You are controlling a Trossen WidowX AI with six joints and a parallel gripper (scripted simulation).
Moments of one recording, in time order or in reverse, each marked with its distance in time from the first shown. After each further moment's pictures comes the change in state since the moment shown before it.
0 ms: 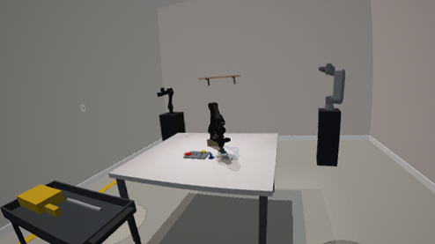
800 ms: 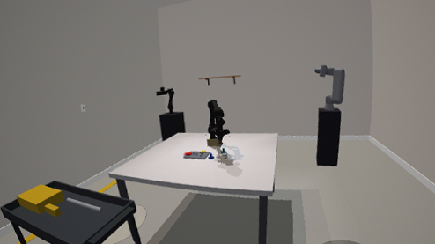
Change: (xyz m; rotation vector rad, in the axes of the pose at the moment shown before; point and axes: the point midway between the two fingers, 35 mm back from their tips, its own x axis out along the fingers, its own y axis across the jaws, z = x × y) arm -0.069 -0.003 0.002 0.002 0.001 0.000
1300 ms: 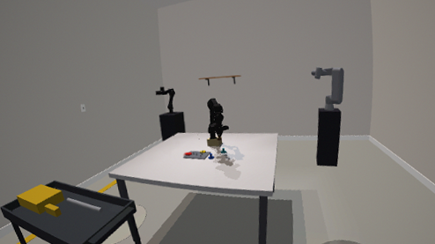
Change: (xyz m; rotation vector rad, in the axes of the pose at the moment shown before) arm -0.035 -0.007 -0.001 -0.002 -0.002 0.004
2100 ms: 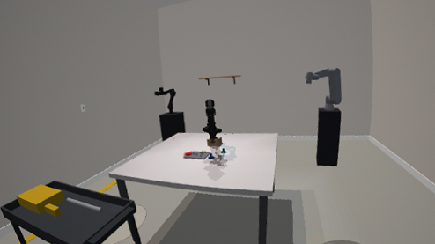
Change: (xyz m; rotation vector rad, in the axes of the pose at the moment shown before) arm 0.016 -0.037 0.048 0.003 -0.004 -0.002
